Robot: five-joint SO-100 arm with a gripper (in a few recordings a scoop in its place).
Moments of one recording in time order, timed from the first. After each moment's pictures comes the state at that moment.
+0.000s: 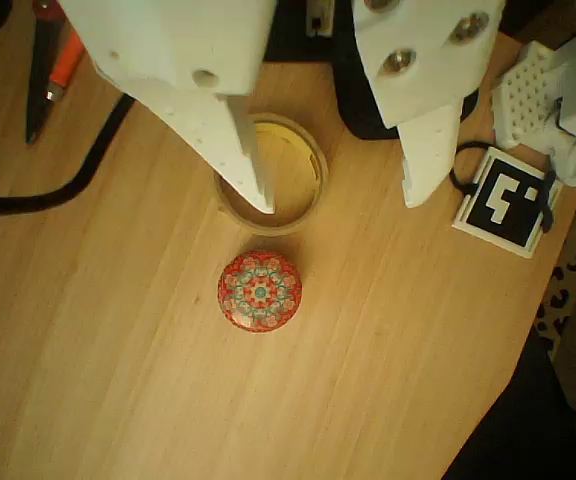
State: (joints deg) arm -37.1 131.7 116.0 76.6 -77.8
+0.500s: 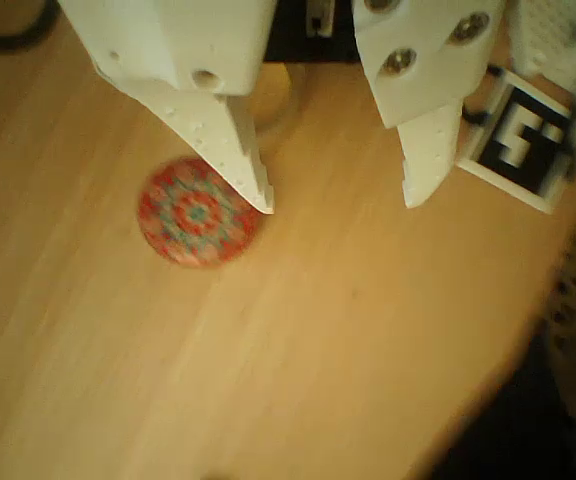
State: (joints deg) arm -43.0 105.5 111.2 54.8 -76.2
